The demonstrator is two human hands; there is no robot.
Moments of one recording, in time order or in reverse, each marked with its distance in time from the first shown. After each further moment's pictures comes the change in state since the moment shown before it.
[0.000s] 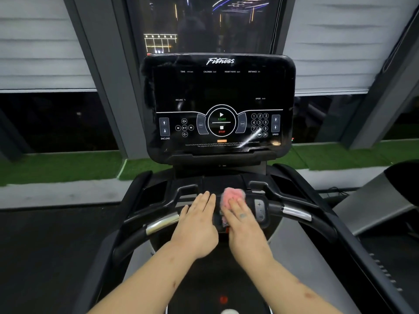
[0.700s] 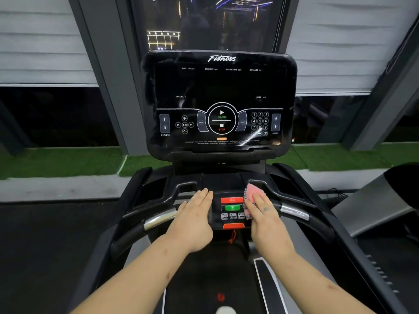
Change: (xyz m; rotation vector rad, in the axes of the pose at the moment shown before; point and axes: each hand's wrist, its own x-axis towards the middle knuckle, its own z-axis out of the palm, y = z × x) left_hand -0.003 0.003 -0.009 -0.081 0.006 -0.050; right_hand -0.006 0.048 -0.032 -0.051 0.057 0.105
